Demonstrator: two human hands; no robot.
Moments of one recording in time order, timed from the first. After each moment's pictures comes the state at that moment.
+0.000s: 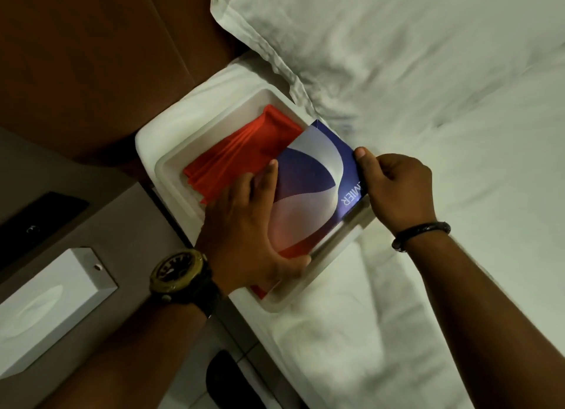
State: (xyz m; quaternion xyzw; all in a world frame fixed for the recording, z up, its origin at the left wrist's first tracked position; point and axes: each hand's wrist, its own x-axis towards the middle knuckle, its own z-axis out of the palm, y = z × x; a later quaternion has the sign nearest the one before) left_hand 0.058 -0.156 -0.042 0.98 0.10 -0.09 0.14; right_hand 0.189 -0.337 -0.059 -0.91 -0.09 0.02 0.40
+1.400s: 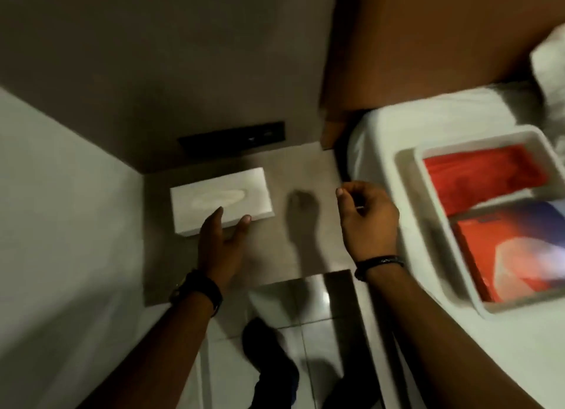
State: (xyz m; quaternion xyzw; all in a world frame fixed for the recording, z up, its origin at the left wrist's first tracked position) left_hand -0.263 0.045 -0.101 0.64 0.60 0.12 0.47; right_hand -0.066 -0.065 -0.047 -0.84 -0.23 0.15 0.46
